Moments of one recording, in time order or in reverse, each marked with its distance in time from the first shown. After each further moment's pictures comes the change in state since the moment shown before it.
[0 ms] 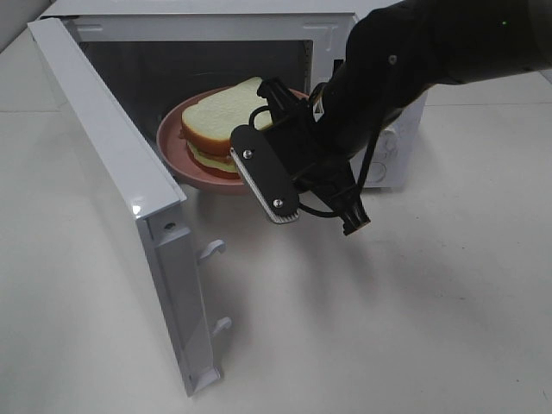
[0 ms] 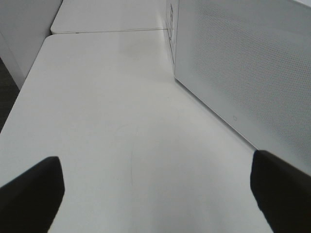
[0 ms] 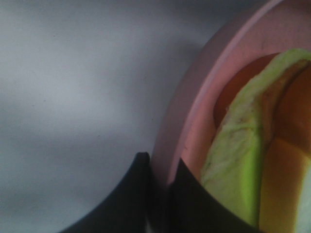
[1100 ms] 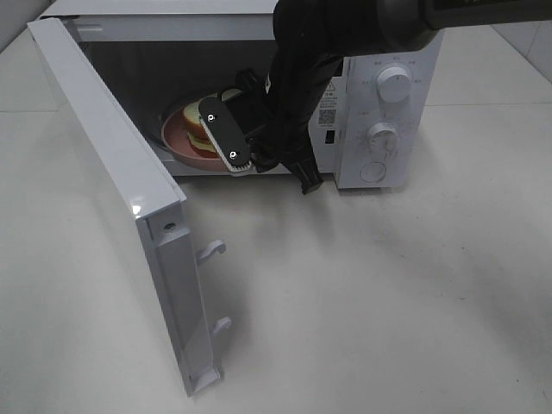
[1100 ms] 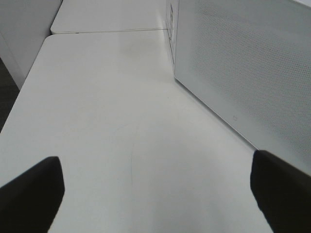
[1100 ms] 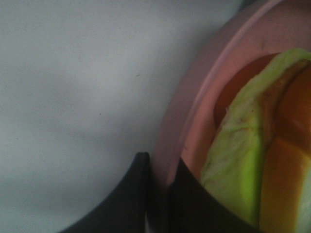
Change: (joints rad) left arm 0.000 0.000 0.000 0.000 0.000 0.000; right arm -0.045 0.346 -0.495 -0.024 0.254 0.035
